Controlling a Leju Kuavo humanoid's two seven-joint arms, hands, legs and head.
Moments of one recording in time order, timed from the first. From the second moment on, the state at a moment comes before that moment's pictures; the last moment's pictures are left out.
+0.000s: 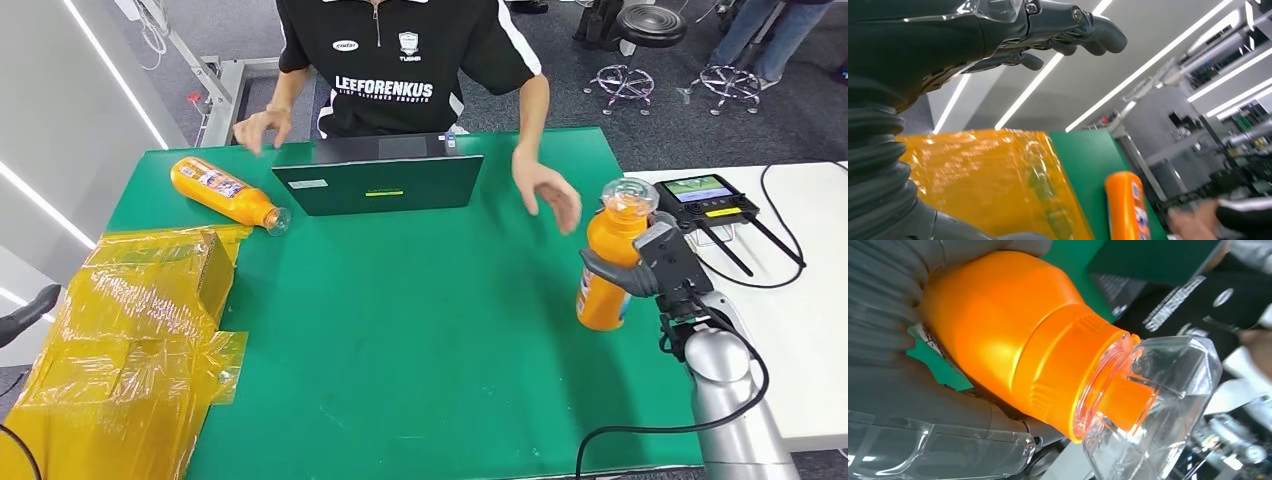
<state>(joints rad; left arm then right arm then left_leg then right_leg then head) -0.36 0.38 0.49 -1.16 -0.34 -0.12 -0.39 -0.22 -0.23 -0.11 -1.52 0.38 0.10 -0.22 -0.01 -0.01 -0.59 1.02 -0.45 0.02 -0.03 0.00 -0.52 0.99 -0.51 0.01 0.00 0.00</state>
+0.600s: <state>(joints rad) -0.49 0.13 0.08 -1.02 -0.26 -0.18 -0.47 -0.54 -0.08 0.25 -1.44 0.20 0.15 -0.21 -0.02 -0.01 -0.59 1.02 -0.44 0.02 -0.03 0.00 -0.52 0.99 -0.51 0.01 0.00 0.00</state>
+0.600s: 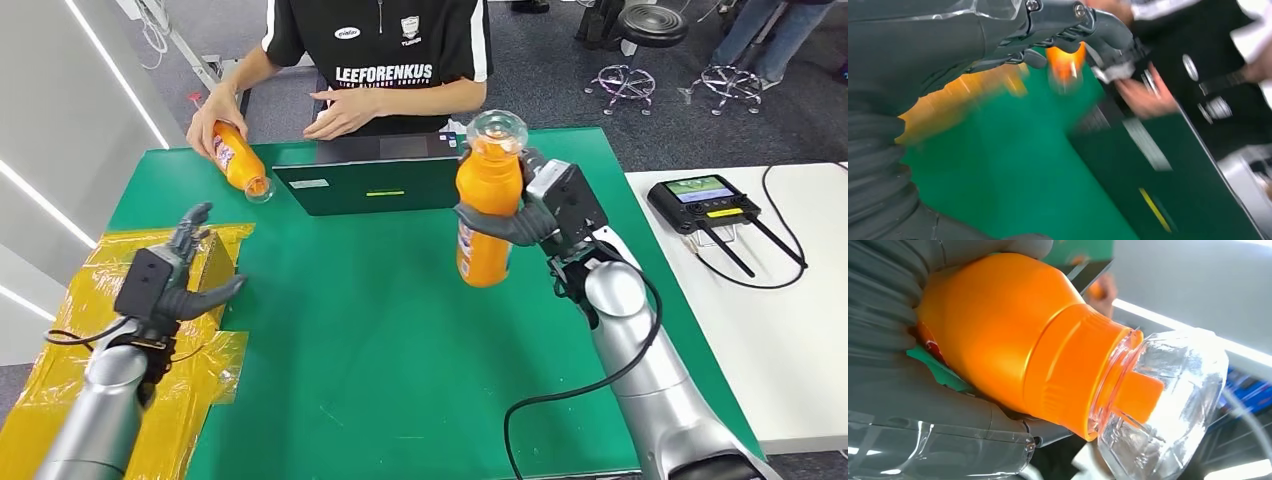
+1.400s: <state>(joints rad) -0.66 -0.18 -0.20 -0.79 -0.20 -0.19 -0.51 -0.65 0.13 0.43 -1.34 0.07 0.20 -0.20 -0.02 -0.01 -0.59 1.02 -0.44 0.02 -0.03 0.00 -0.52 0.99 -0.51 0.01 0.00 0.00</state>
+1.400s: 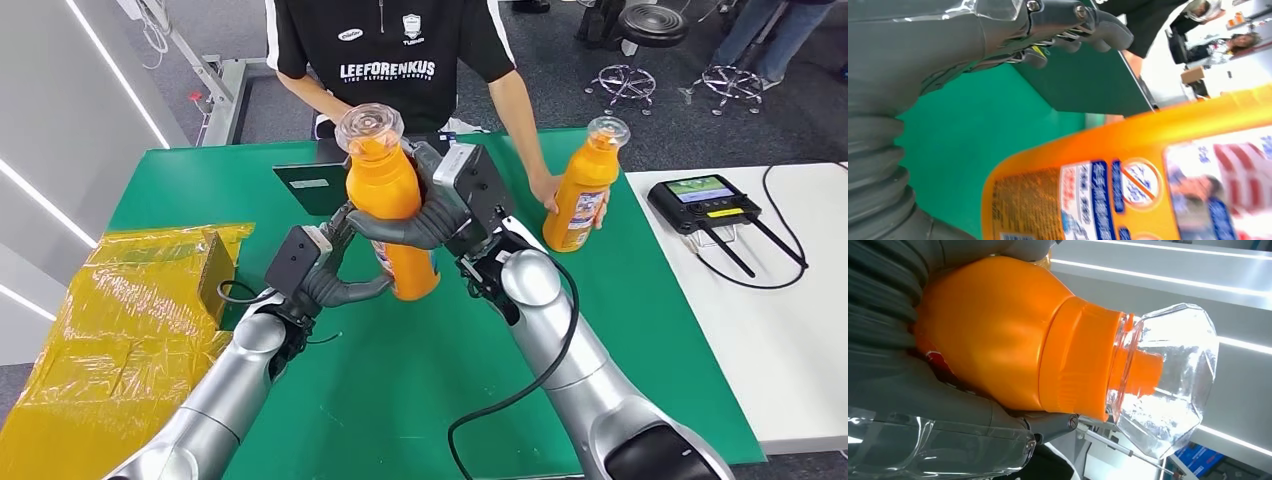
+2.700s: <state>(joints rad) -0.61 0.01 0.04 -0.82 -0.44 0.14 -0.39 -0.52 0.11 0.24 -1.44 0.24 0.06 -0.21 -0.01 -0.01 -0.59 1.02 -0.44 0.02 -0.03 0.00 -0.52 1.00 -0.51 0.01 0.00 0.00</state>
